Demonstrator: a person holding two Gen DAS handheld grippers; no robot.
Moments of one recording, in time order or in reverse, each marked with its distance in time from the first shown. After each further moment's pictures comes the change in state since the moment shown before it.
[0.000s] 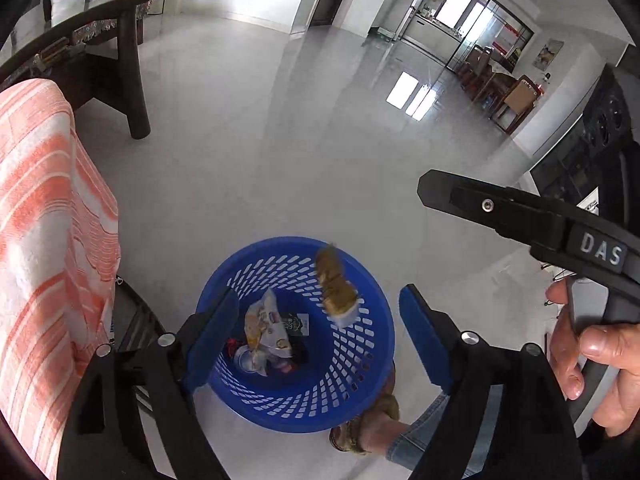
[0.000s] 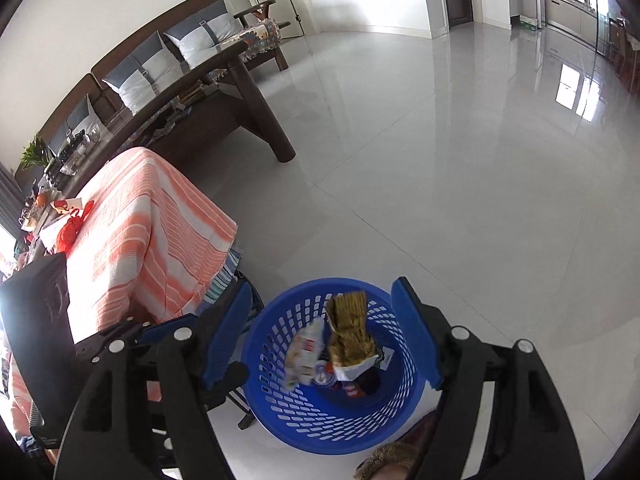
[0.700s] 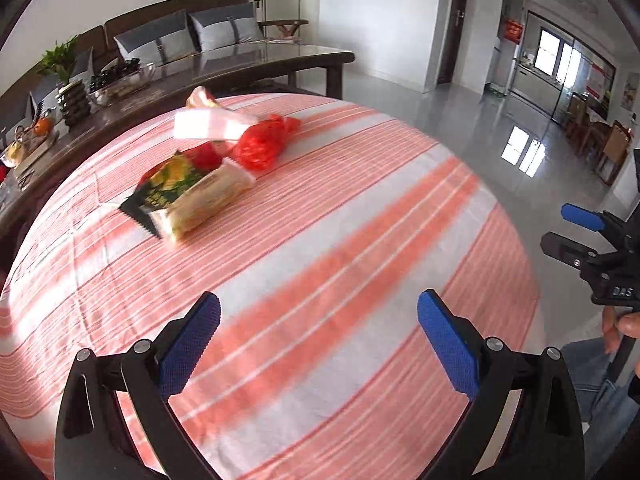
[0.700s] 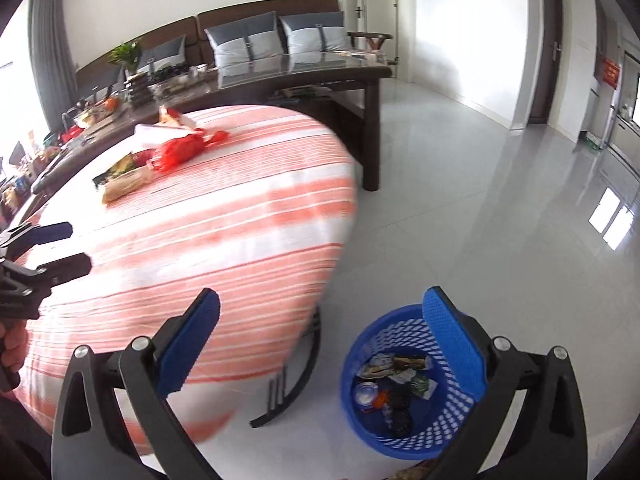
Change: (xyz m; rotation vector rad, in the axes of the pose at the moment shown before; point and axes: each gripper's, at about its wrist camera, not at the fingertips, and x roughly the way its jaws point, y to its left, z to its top) left arm -0.255 0.176 -0.131 -0.138 -0.177 0.484; right arm -0.016 0.222 -0.080 -0.425 -0.090 0.068
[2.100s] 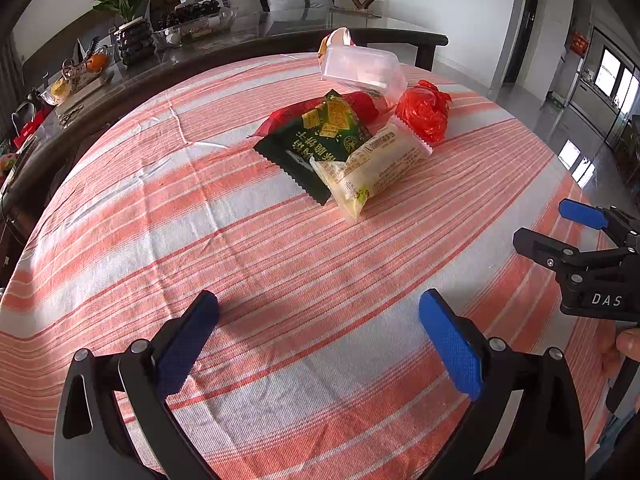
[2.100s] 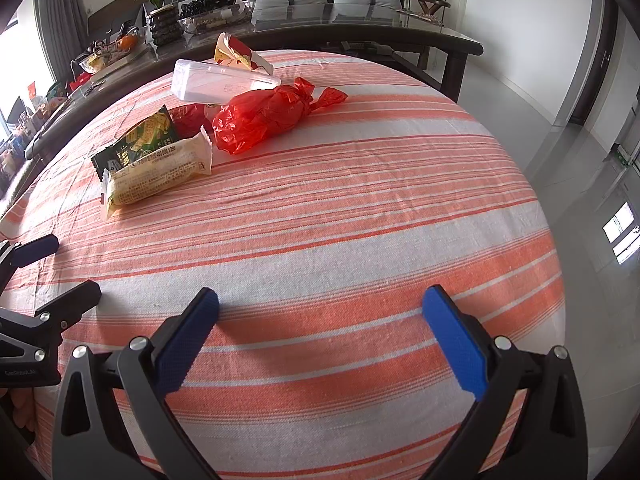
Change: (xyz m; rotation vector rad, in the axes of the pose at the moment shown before) left arm 0.031 0.108 -0.003 -0.143 0.095 0.115; right arm 0.115 0.129 0.066 -0.083 0.176 0.004
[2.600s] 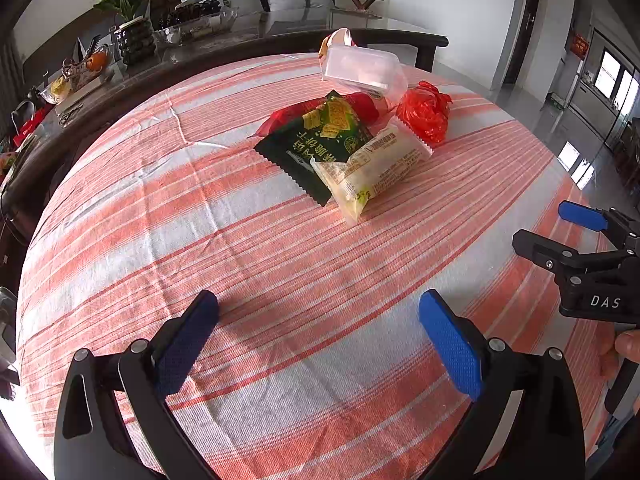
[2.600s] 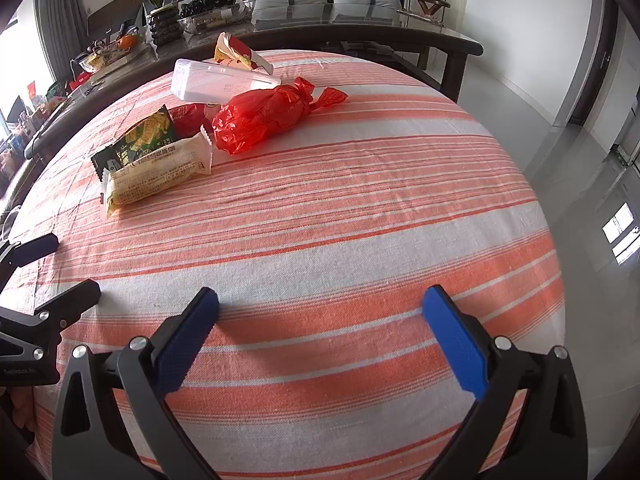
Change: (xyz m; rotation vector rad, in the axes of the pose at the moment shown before) left arm 0.001 0.000 0.000 -0.007 -0.002 -0.004; right arm 0.000 -0.001 -0.001 -0.001 0.000 -0.001
